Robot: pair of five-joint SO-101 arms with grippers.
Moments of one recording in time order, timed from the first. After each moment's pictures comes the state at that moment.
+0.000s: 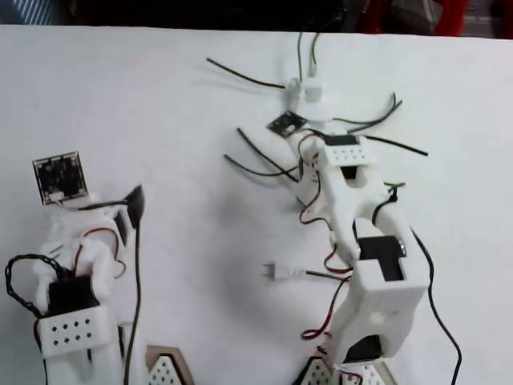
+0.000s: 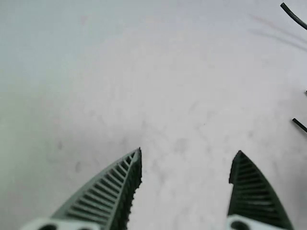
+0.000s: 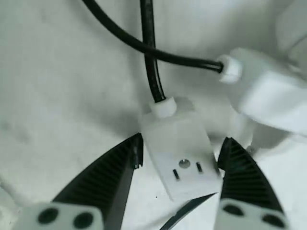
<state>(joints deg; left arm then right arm) -18.5 -72.2 73.8 47.3 1.5 -7.5 18.3 12.1 62.5 38.0</state>
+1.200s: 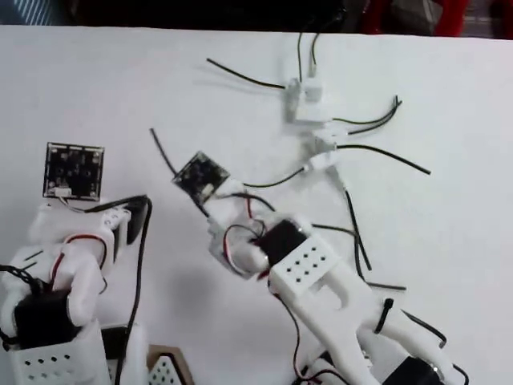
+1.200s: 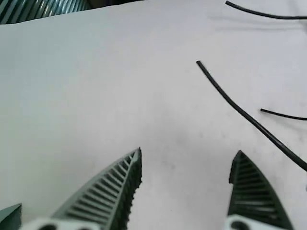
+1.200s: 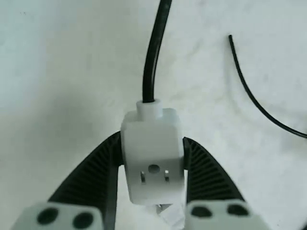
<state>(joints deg) -14.2 -72.3 46.5 74.6 -14.8 -44.5 -30.8 45.0 55.3 12.3</state>
